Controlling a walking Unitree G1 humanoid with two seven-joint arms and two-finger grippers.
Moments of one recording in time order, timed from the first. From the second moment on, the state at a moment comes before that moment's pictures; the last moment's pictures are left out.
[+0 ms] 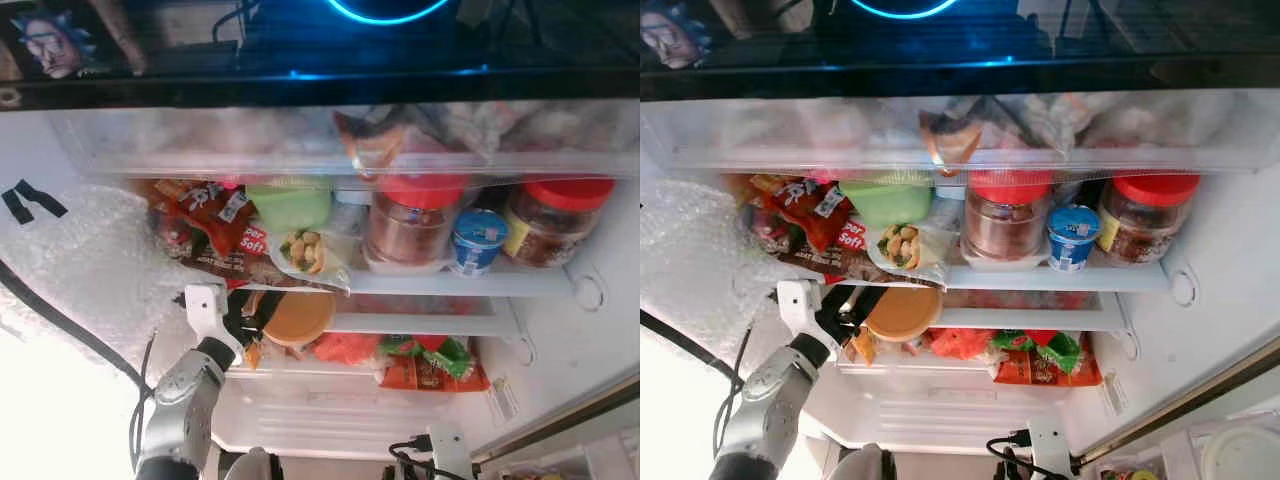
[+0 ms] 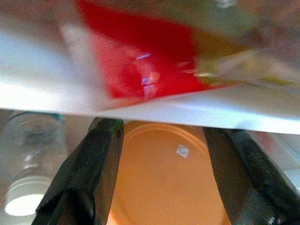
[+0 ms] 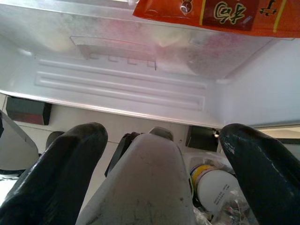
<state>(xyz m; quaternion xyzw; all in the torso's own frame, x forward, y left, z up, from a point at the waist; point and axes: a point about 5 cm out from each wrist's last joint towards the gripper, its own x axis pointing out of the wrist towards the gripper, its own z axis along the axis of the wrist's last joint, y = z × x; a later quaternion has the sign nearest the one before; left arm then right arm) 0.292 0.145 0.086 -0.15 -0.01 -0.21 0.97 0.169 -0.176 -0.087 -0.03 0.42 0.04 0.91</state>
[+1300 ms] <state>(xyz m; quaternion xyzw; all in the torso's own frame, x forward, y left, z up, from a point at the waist) 0.304 0.132 0.076 -0.09 0.07 -0.26 0.96 0.169 -0.176 -0.087 -0.03 0.42 0.04 0.91</state>
